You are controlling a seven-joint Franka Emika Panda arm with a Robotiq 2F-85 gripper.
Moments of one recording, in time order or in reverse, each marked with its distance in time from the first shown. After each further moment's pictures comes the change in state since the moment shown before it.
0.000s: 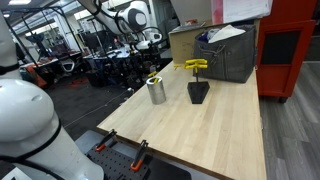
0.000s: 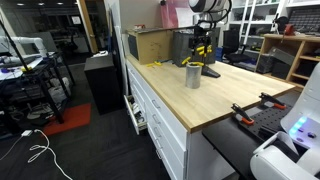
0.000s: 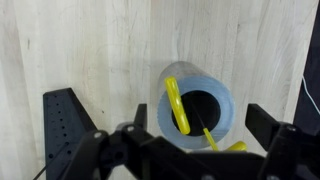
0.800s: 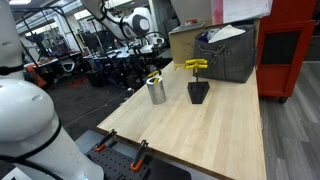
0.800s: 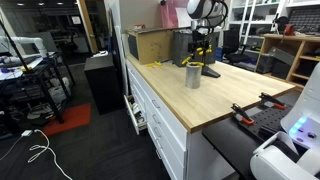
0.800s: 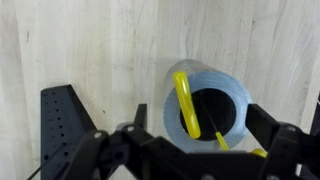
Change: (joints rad) arm 0.003 0.085 -0.004 0.048 -0.036 0.015 0.000
